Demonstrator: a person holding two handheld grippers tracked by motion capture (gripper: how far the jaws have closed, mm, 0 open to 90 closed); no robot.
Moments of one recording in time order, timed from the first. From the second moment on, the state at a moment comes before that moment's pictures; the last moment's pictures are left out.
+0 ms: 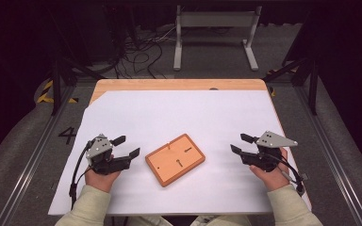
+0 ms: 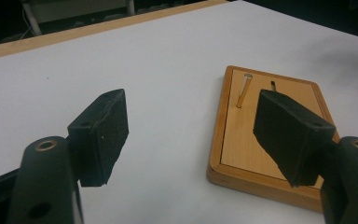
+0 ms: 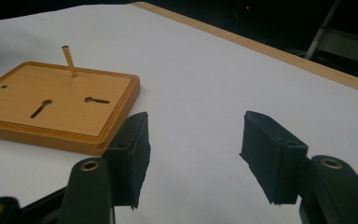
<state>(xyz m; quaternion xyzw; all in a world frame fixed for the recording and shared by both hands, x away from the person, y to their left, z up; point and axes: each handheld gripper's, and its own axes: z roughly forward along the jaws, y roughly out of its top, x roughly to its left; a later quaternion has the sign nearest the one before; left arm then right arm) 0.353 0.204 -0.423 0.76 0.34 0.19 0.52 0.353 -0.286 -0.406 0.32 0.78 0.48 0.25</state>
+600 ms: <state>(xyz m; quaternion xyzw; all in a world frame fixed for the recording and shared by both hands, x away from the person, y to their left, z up) 0.376 0.186 -0.426 0.79 0.36 0.17 0.47 0.349 -0.292 -0.407 0.33 0.78 0.47 0.25</state>
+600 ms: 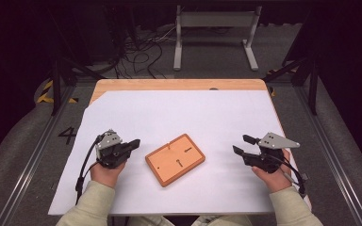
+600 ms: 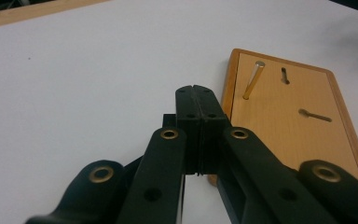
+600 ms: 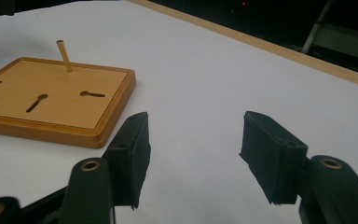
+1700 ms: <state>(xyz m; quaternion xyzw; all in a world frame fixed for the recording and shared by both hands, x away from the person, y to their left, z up) 0.406 0.160 -0.456 0.86 0.35 0.06 0.36 0.345 -0.294 -0.412 0.34 0.79 0.46 0.25</state>
